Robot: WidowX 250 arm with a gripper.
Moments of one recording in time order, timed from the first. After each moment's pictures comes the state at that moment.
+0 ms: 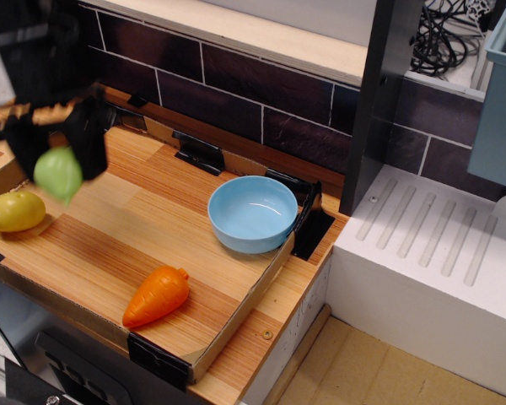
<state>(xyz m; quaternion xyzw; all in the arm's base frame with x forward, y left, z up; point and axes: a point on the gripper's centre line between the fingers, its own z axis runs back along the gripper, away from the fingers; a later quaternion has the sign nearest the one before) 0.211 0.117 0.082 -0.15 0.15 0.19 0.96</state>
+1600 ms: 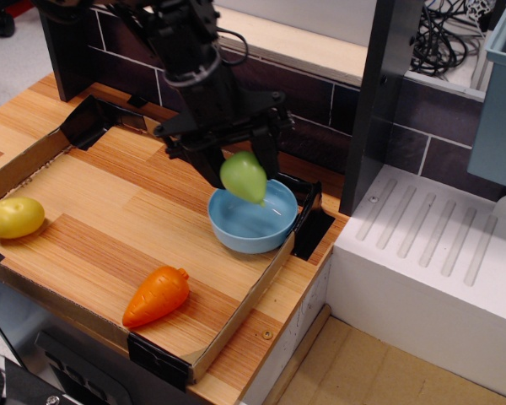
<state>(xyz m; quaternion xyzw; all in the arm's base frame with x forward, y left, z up) 0.286 0.017 0.052 -0.13 -0.09 0.25 0.95</state>
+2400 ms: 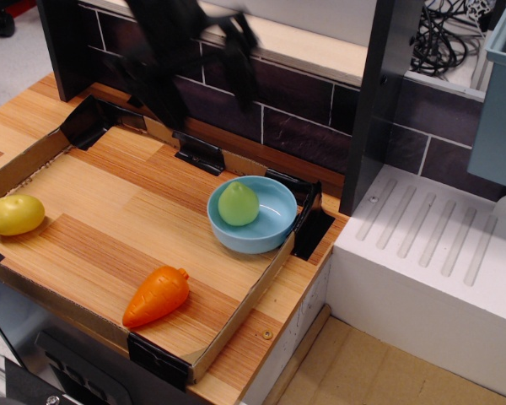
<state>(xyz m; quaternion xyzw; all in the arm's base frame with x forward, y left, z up) 0.266 0.047 0.132 -0.18 -0.06 0.24 0.95</state>
